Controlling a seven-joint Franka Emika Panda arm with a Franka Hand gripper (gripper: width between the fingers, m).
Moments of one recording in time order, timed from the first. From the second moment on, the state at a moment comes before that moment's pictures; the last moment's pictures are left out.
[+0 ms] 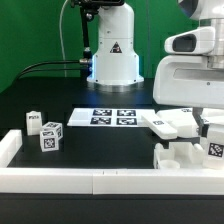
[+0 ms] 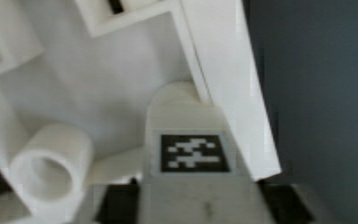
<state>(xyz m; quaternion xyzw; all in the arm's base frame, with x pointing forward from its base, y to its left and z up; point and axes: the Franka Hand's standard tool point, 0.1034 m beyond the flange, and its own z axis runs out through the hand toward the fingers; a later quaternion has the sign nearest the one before) 0.610 0.126 0.072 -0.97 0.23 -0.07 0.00</state>
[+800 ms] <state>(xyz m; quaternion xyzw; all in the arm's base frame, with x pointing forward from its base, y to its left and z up) 0.610 0.128 0.071 -0.67 0.74 -0.04 0.05</state>
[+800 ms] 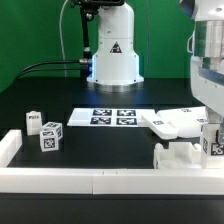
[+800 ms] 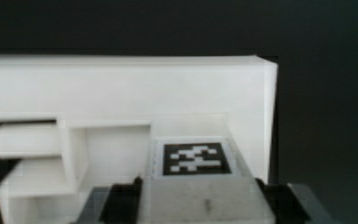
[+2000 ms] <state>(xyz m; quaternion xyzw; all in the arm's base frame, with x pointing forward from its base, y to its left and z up) 0.615 0.118 0.074 -0.97 0.23 -0.07 0.01</state>
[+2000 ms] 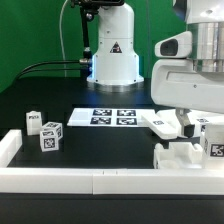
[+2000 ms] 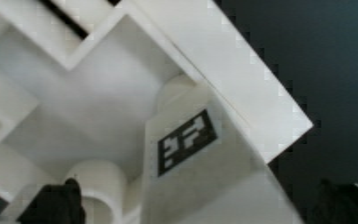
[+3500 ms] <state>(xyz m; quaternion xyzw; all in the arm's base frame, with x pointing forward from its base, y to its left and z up) 0.609 0.106 0.074 -0.57 0.82 -0.01 0.03</state>
